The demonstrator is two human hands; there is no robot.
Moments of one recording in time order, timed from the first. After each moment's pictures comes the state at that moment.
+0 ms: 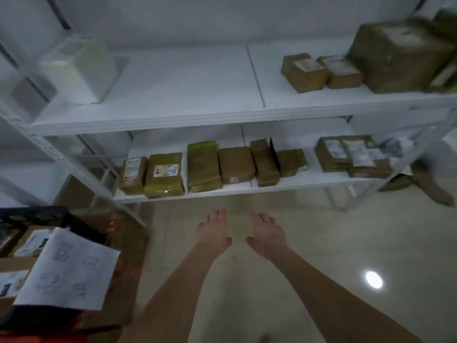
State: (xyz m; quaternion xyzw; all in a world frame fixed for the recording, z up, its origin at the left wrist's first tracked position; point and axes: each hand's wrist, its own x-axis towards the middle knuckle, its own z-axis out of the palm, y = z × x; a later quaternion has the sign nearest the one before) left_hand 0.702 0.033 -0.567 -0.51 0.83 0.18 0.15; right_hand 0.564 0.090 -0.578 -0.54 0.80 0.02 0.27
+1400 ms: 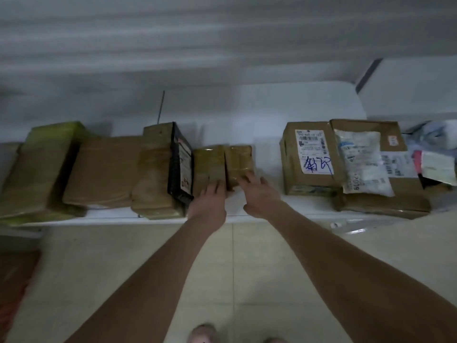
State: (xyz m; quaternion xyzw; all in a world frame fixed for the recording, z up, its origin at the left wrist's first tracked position) left_hand 0.224 -0.176 -0.853 -0.54 0.81 0.17 0.15; right_hand 0.081 -0.163 -0.879 -0.64 0.71 0.06 0.28
